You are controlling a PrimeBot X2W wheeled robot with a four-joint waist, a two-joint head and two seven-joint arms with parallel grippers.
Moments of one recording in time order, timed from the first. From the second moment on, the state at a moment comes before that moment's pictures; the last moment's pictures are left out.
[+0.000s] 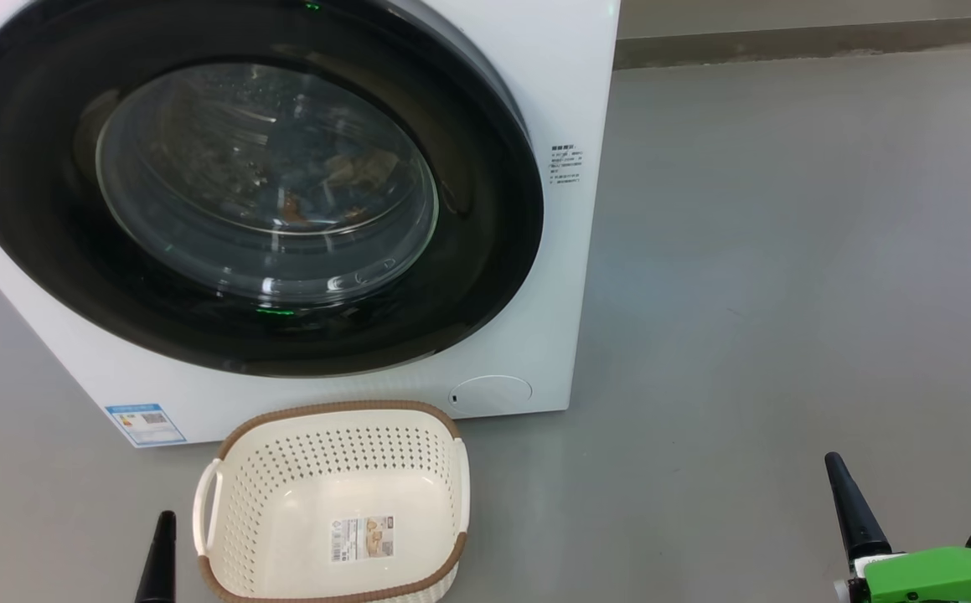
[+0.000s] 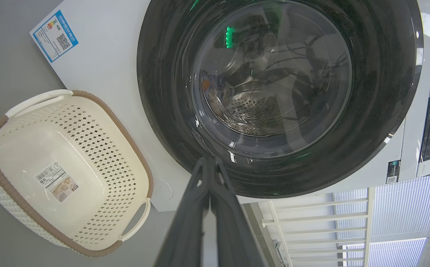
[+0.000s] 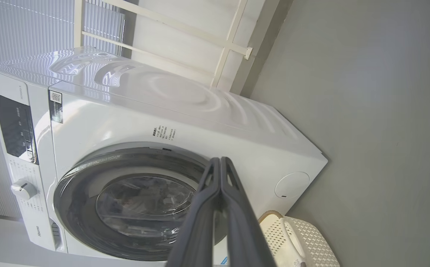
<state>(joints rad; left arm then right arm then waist) -0.01 0.03 0.06 0.29 -1.32 -0.11 0.03 -0.02 -0.06 -0.11 0.26 1.30 0.13 0.03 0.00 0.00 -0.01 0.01</state>
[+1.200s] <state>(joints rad) -0.07 0.03 0.08 0.27 -1.61 -0.12 0.11 -0.07 -0.05 -0.14 0.27 1.60 0.13 0.11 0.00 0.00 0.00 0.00</state>
